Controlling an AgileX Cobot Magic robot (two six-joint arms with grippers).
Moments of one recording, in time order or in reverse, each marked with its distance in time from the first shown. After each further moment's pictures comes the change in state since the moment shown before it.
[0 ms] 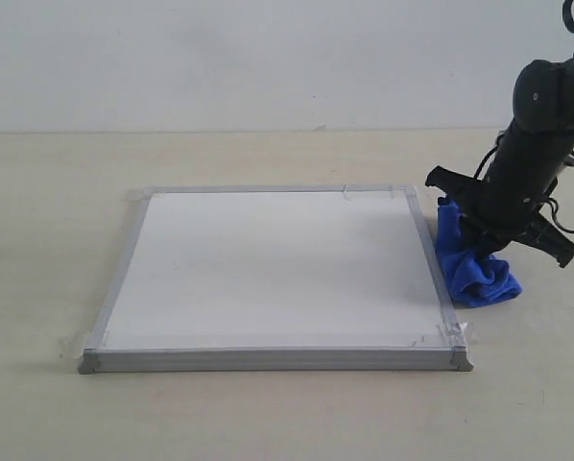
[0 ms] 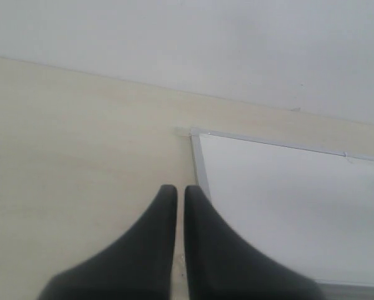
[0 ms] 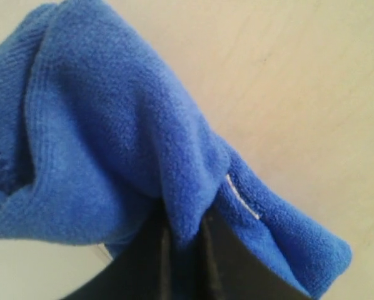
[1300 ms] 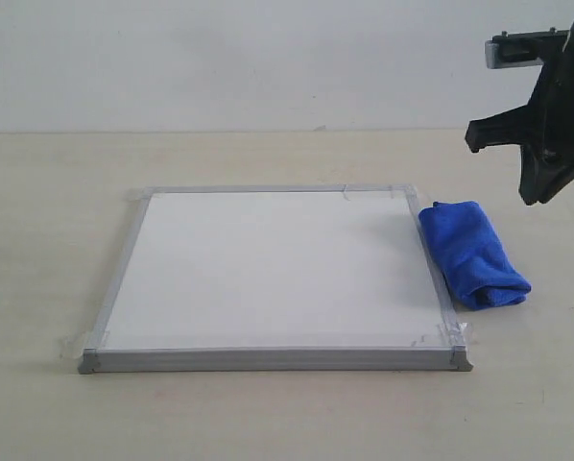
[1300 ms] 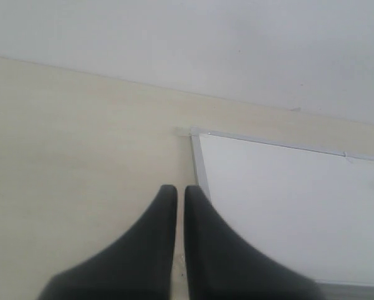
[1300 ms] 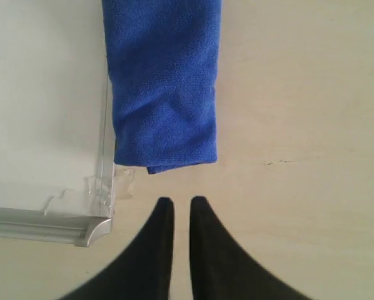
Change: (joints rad) left arm 0.000 0.000 0.000 0.000 0.000 0.000; right arm 0.000 -0.280 -0.129 -0.069 0.448 -0.808
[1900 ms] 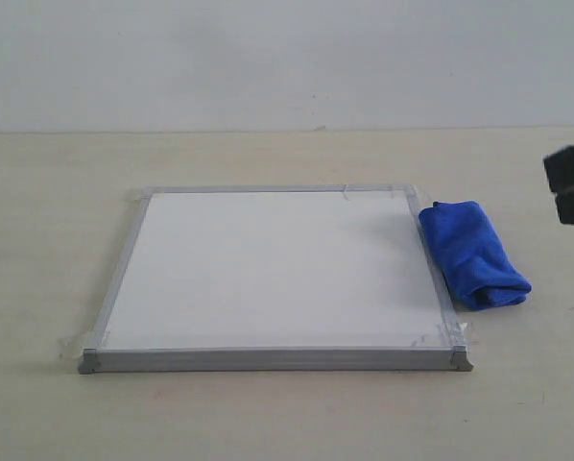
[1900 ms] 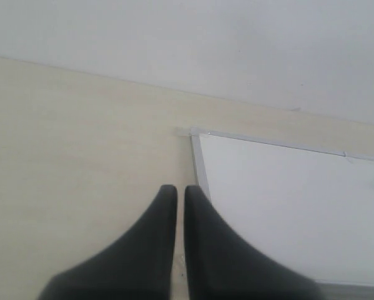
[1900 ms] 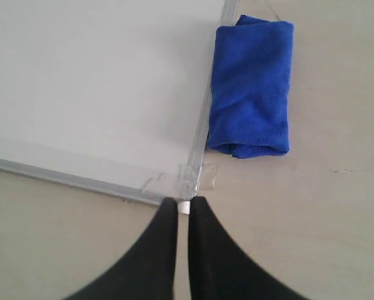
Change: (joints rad) left arm 0.000 0.000 0.000 0.000 0.000 0.000; right arm 0.000 -0.723 0.619 0.262 -0.382 -0.177
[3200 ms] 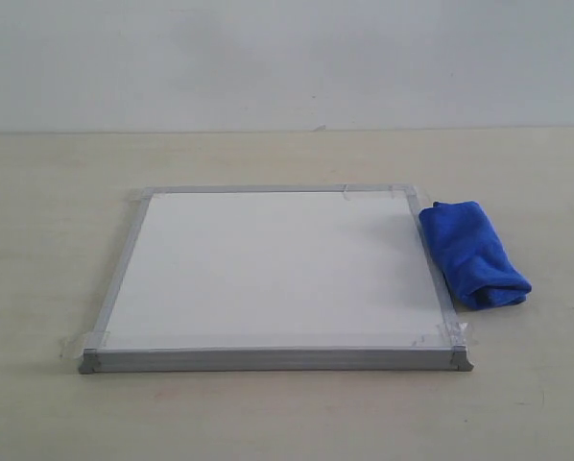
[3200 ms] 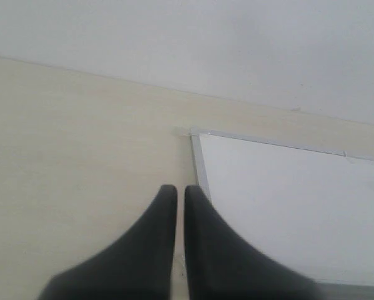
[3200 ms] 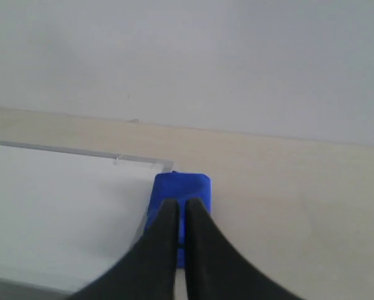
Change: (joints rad) left arm 0.000 0.000 0.000 0.000 0.000 0.000; right arm -0.012 -1.025 0.828 -0.040 -0.654 -0.101
